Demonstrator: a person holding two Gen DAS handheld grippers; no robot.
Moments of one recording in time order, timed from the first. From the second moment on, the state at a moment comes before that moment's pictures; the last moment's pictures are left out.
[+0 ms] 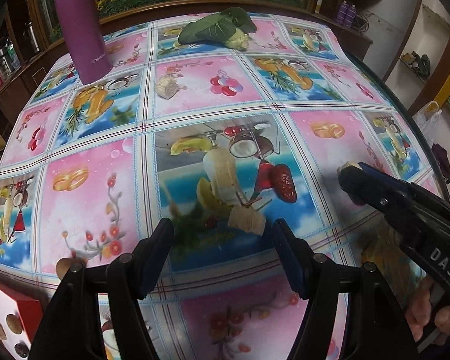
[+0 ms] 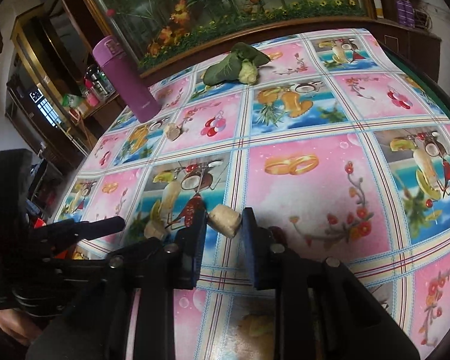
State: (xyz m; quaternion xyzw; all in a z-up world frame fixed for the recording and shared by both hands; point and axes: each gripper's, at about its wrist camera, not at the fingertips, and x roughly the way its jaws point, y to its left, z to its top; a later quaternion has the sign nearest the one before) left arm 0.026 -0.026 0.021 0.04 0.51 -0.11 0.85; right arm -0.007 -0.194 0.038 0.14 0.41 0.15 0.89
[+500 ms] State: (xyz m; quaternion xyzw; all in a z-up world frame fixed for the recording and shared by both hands) left arm -0.002 0.003 0.060 0.02 0.45 -0.11 0.89; right arm -0.015 -0.172 0.038 0.12 0.41 0.17 0.89
